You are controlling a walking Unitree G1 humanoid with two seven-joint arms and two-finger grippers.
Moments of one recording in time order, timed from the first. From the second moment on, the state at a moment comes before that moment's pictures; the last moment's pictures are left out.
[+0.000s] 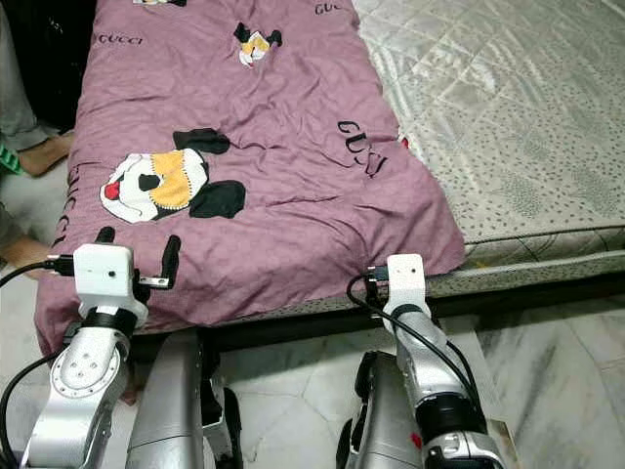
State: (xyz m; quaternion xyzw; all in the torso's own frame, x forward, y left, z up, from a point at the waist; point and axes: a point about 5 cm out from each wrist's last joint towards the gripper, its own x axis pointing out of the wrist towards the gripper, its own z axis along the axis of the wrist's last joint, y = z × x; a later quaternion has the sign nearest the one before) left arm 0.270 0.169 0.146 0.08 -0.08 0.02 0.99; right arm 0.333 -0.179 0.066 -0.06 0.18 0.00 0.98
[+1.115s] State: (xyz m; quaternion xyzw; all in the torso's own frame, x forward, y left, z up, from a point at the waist) left arm 0.273 0.161 0.143 0.07 -0.07 0.01 0.99; right arm 0.326 -0.184 0.150 -0.06 -0.07 -0.05 0.99
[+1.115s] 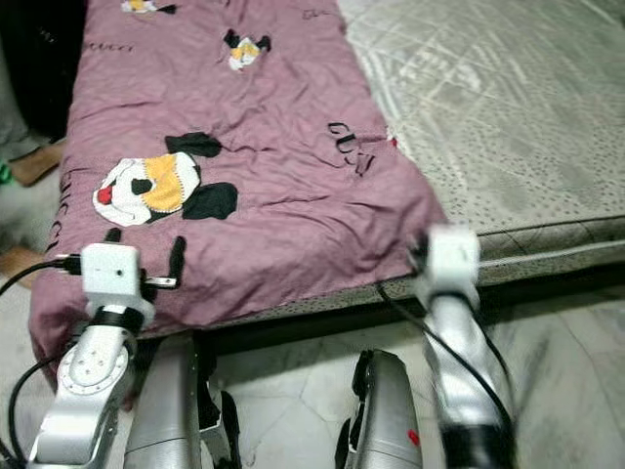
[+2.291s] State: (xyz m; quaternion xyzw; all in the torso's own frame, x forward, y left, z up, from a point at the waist) left arm 0.236 0.160 0.155 0.11 -0.07 -0.01 0.99; right arm 0.400 -0.099 0.159 0.00 0.03 0.07 1.00
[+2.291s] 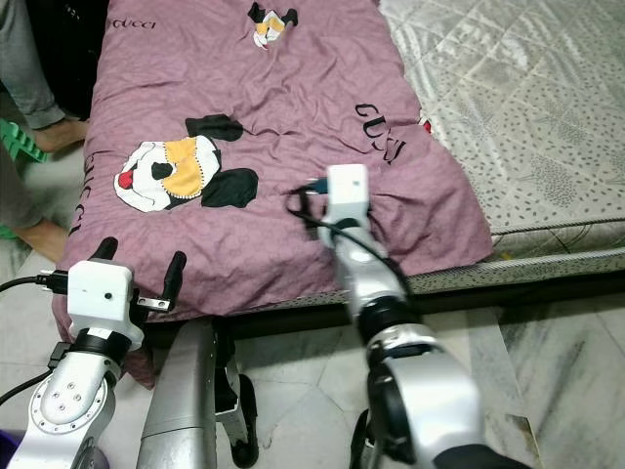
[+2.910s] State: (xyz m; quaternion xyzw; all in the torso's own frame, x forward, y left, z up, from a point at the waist) left arm 0.250 0.155 0.158 0.10 -0.08 -0.01 0.99; right arm 0.379 -0.222 0.125 -0.02 0.09 -0.17 0.98
